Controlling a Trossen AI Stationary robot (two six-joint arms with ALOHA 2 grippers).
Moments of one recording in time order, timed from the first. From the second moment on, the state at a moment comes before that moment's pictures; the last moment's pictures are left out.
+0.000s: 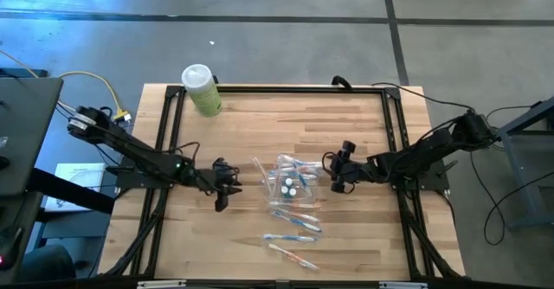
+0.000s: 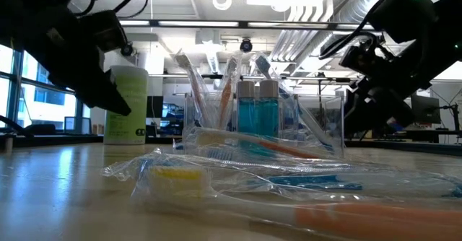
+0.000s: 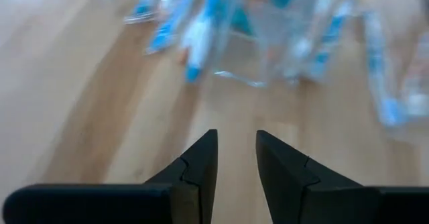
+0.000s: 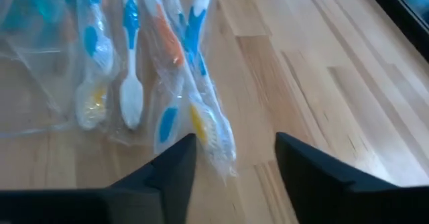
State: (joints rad) left arm -0.36 1.19 0.37 0.20 -0.30 -0.55; right arm 0.21 1.33 0.33 0.22 0.54 0.17
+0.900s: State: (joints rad) left arm -0.29 1.52 0.38 0.41 -0.38 -0.61; right arm 0.40 1.28 0.44 -0.04 0.92 0.16
